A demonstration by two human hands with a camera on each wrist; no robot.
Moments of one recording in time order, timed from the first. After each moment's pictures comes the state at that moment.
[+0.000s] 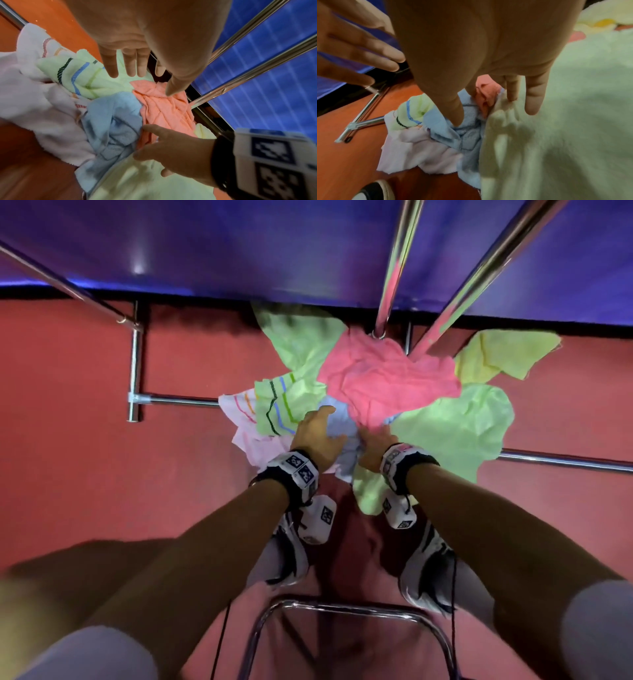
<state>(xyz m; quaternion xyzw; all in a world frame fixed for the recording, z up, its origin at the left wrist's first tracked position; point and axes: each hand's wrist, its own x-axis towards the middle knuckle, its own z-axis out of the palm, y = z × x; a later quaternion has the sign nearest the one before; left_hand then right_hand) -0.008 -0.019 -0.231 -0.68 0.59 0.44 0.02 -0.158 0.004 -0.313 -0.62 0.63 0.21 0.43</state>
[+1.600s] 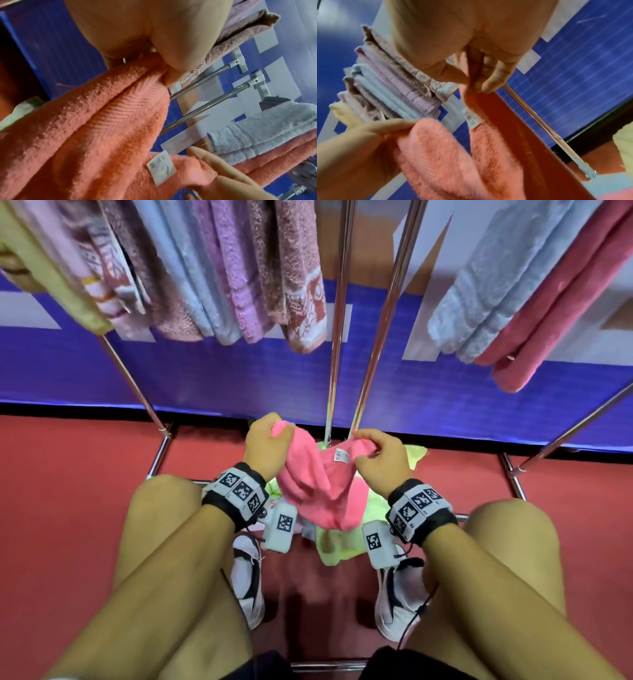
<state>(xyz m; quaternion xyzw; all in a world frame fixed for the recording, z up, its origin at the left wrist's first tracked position) 0.026 0.078 0.046 -0.58 0.62 0.33 -0.41 -0.178 0.136 0.030 -0.54 0.67 -0.44 0.27</state>
